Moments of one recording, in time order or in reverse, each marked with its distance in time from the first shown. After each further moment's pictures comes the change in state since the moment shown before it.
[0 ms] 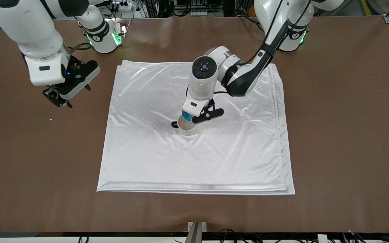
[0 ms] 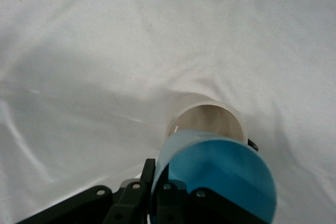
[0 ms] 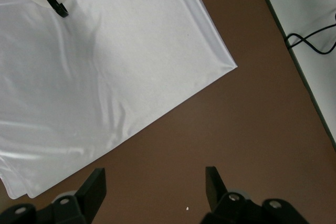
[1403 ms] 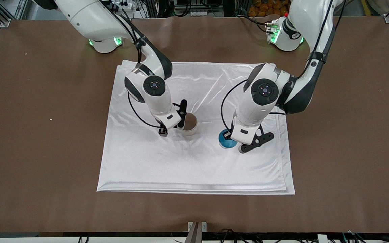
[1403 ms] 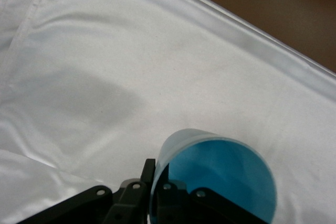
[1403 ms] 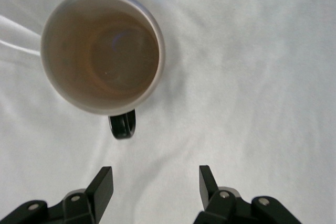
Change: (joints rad) left arm 0.248 -0.063 0.015 0.000 0.002 -0.004 0.142; right arm 0.331 0.565 0.011 0.002 -0.112 0.484 -0.006
